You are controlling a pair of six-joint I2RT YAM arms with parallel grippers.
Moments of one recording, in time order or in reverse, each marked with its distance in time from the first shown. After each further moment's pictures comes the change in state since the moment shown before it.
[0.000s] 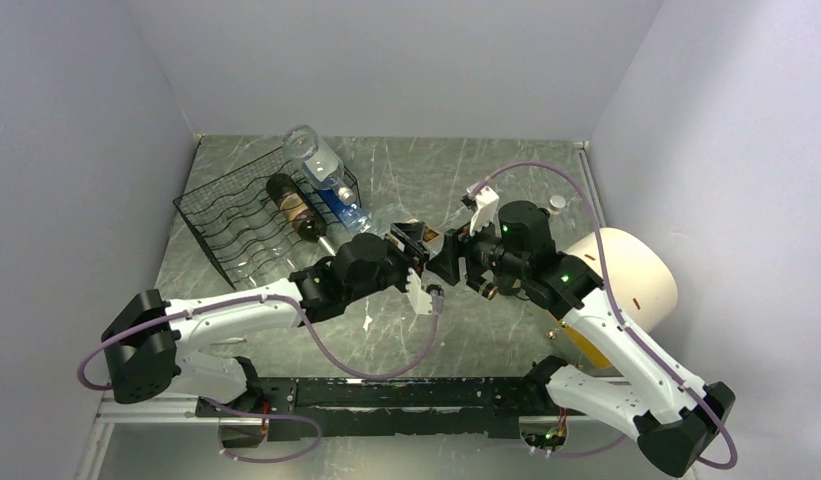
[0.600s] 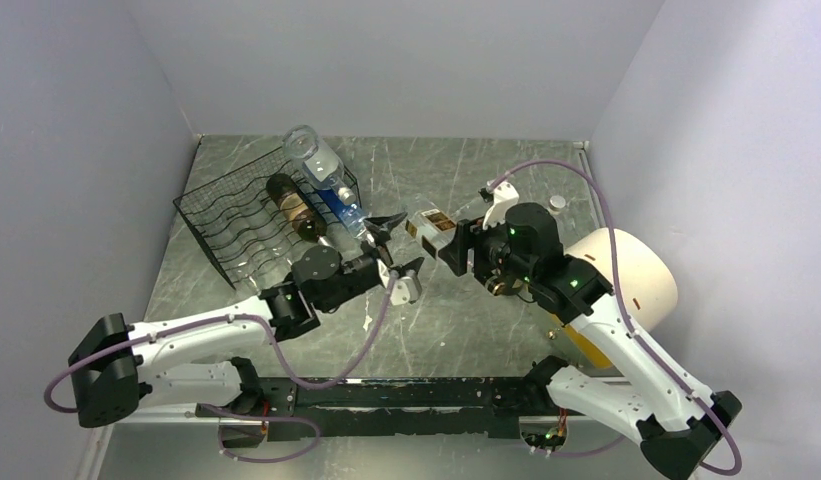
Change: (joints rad) left arm 0.000 -0.191 -0.157 0.283 0.072 -0.413; right arm 0.010 -0.057 0.024 -0.041 0.196 0.101
